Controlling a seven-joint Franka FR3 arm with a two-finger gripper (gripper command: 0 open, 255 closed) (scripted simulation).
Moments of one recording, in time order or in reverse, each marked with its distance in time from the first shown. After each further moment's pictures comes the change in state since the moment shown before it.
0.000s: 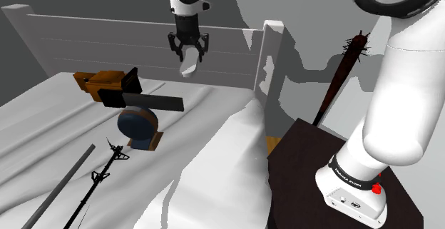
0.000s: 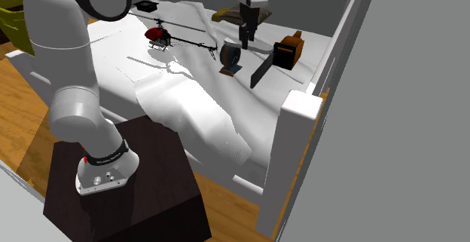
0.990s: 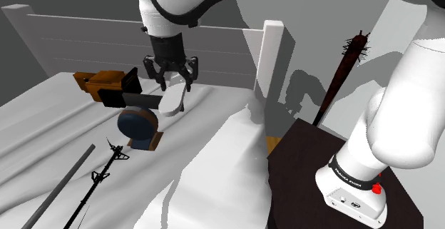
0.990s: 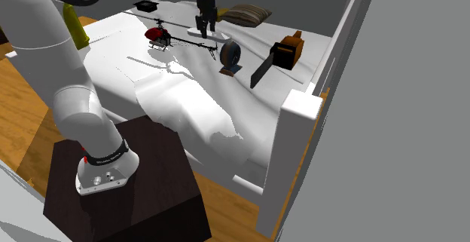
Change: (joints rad) arm 0.162 -0.184 0.130 -0.238 0.035 0.052 0.293
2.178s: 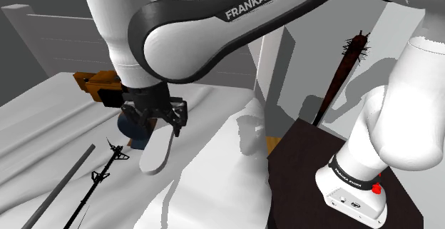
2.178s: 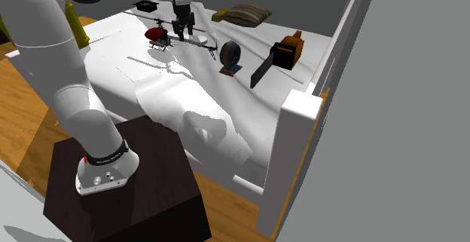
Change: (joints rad) arm 0.131 0.029 0.104 -0.085 -0.022 0.104 0.248
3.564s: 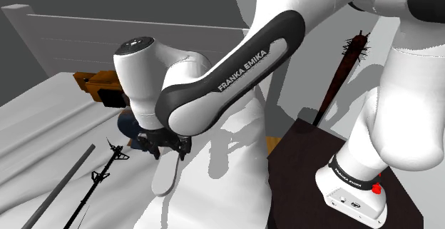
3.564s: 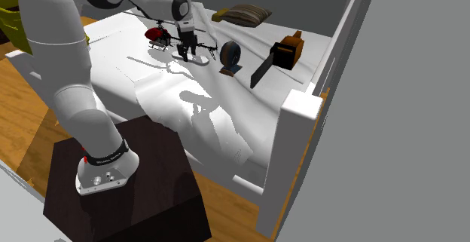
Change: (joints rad) arm 0.016 0.124 -0.018 -0.144 -0.077 0.253 0.052
